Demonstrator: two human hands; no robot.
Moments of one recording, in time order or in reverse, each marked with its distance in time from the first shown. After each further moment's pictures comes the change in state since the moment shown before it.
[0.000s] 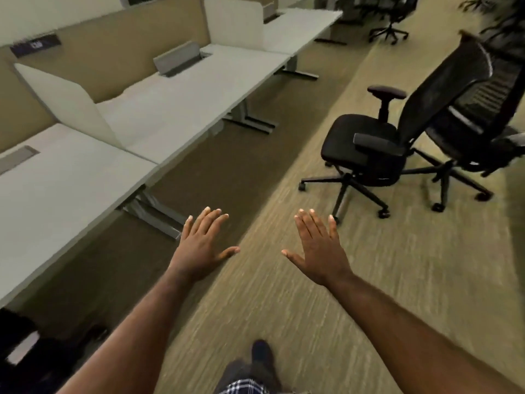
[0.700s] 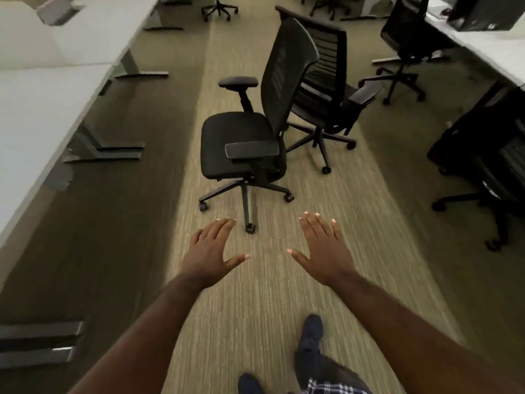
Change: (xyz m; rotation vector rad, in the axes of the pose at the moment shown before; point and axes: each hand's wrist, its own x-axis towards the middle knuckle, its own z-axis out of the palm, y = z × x) left_hand 0.317 0.192 0.118 -0.142 -0.285 0.495; right_hand 0.023 0.262 -0.006 0.067 0.032 0.623
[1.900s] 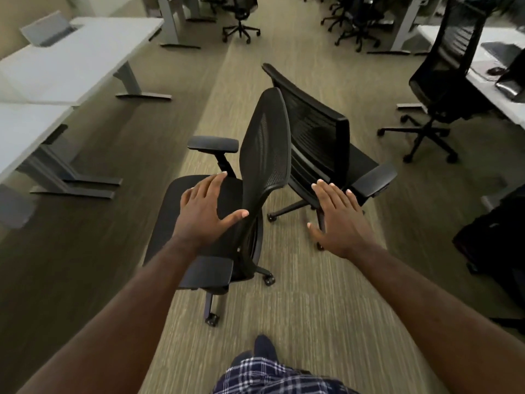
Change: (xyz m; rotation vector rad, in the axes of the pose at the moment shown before) left_hand 0.594 0.044 -0.064 -0.042 0.293 -0.169; right_hand 0.519 0.324 -0.146 0.022 0.107 -0.128
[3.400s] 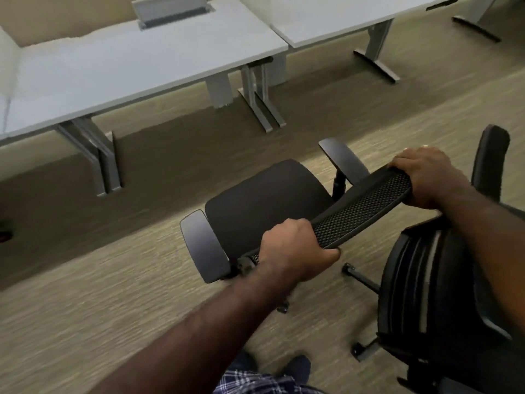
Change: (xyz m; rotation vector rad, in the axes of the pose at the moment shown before) left_hand 0.201 0.128 0.053 -0.016 -0.062 -1.120; right_hand 0.513 0.028 0.020 -0.162 -0.137 -1.149
